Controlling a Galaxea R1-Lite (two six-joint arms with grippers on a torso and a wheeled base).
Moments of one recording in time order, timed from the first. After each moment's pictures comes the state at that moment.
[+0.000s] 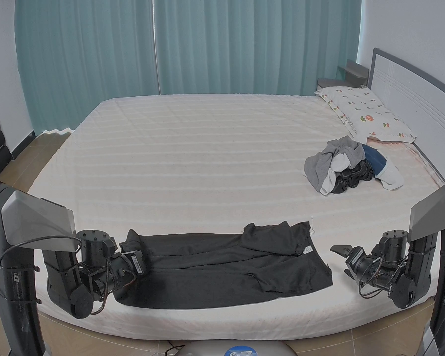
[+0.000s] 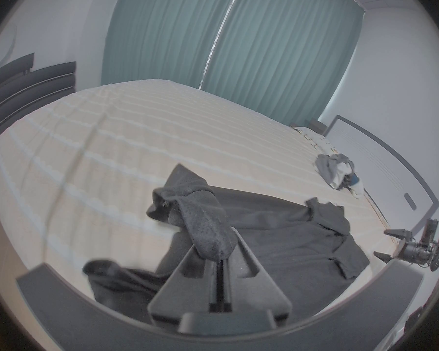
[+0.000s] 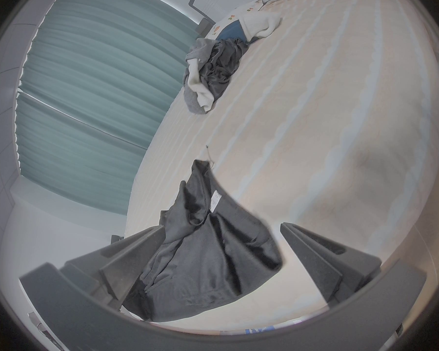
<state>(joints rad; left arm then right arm) -0.24 2.30 -0.35 -1.45 0.04 -0.44 0.12 2.34 -0.23 -1.55 0.14 0.97</state>
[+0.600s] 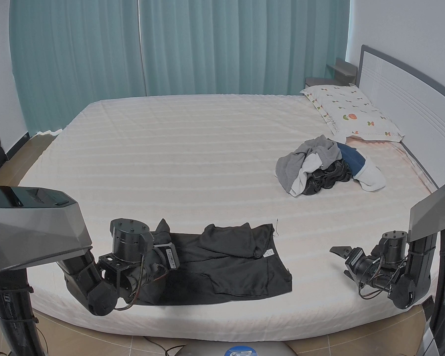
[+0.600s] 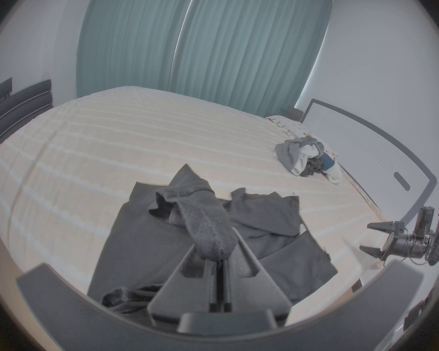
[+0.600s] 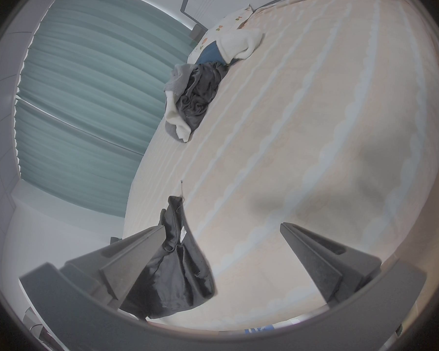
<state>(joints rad) -0.47 2.17 -0.53 -1.15 0.20 -0.44 0.13 2.34 -0.23 -1.55 0.14 0.97</state>
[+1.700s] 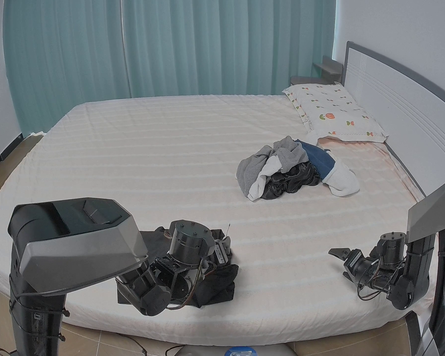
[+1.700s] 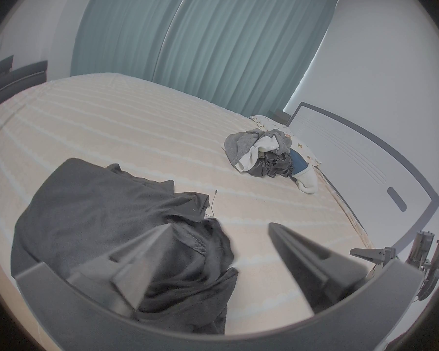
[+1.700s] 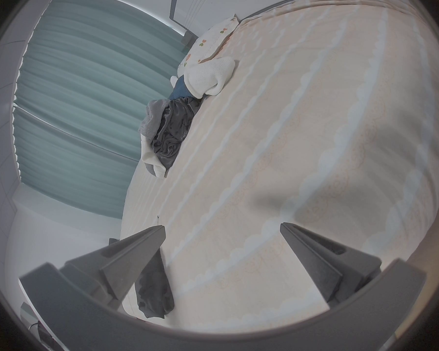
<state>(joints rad) -0.66 2.32 -0.85 -1.00 0.33 -0.63 0.13 2.35 -0.23 -1.55 0.14 0.97</state>
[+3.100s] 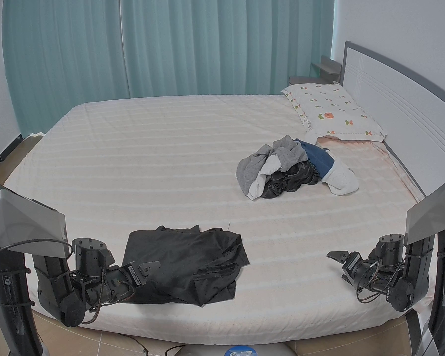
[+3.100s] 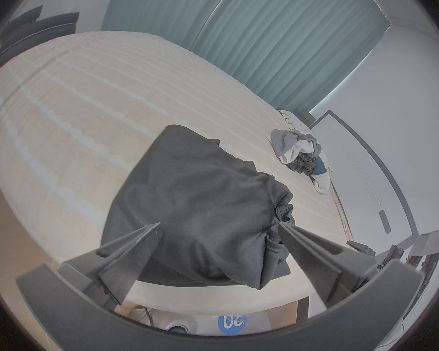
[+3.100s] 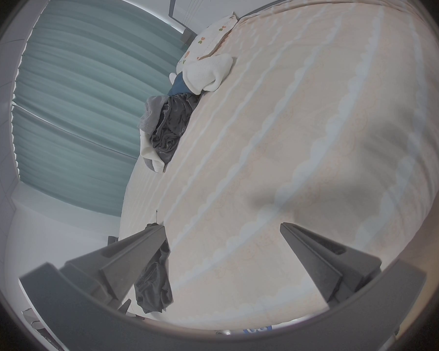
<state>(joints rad) -0.27 2.22 -0.23 -1.38 -0.08 -0.68 0.15 2.35 -0.22 -1.55 0.14 0.97</state>
